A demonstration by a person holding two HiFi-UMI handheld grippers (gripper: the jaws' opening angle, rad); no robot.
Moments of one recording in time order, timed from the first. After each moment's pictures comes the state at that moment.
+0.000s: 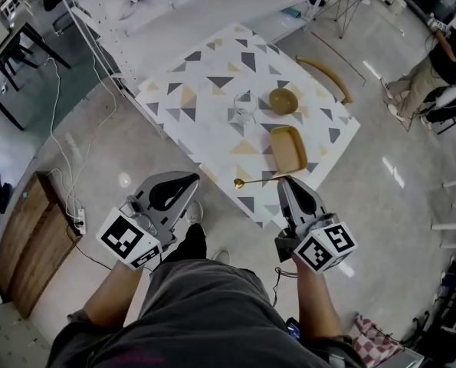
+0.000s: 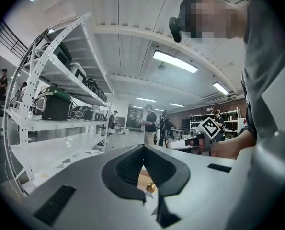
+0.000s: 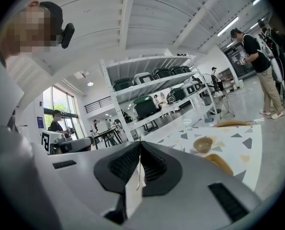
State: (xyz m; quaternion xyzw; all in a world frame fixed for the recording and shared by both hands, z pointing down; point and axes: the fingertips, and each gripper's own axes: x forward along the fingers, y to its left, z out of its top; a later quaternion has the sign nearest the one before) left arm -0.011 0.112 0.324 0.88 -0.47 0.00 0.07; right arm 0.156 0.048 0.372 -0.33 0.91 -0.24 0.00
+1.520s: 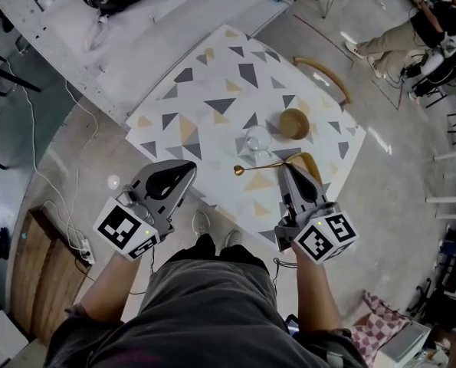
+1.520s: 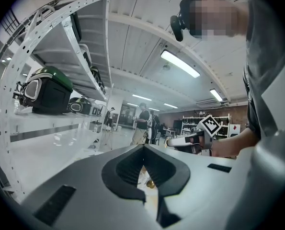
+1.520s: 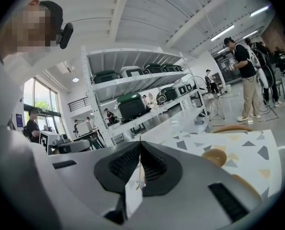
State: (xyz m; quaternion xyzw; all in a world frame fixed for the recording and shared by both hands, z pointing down) left arm -0.142 -0.061 0.348 0.91 -0.41 0.00 0.10; right arm 0.038 -0.101 0.380 -0.41 0.88 -0.24 -0.02
